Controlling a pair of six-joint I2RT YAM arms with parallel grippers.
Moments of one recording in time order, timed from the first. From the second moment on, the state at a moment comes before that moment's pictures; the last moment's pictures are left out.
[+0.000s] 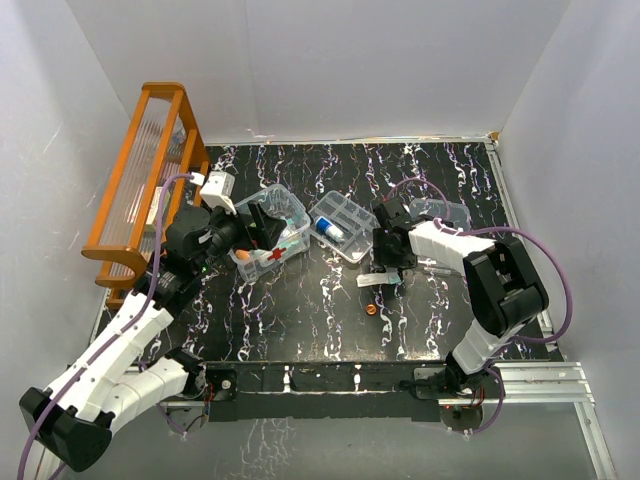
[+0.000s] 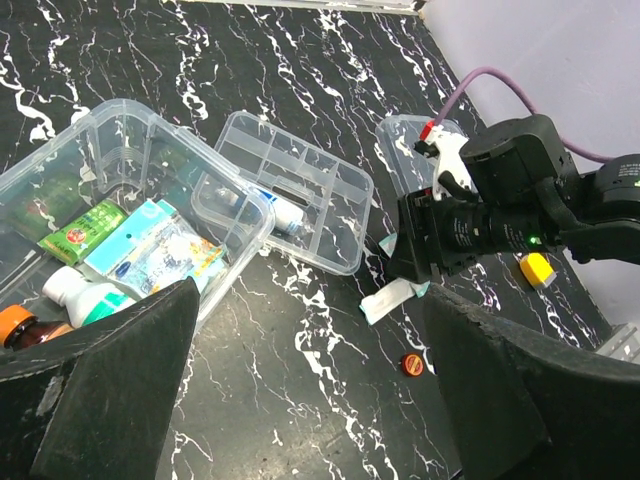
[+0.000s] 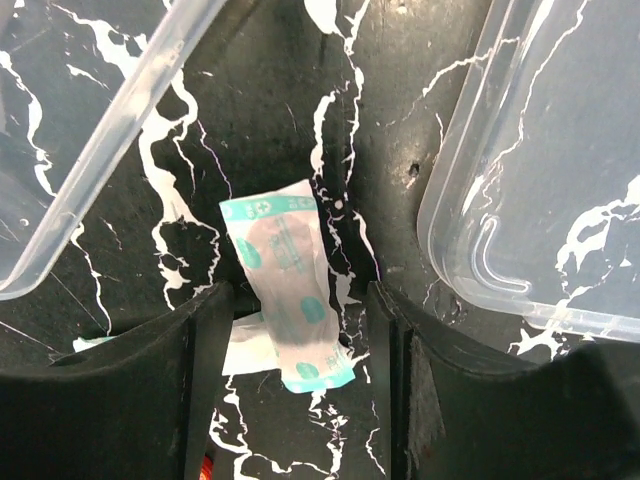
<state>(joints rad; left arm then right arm) -0.53 0.88 0.87 -0.22 0.04 -0.42 0.43 1.67 0.98 -0.52 0.17 0.38</state>
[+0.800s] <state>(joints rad) -0.53 0.91 0.86 -0.19 0.05 -0.41 0.42 1.59 0.89 -0.42 0.19 0.47</state>
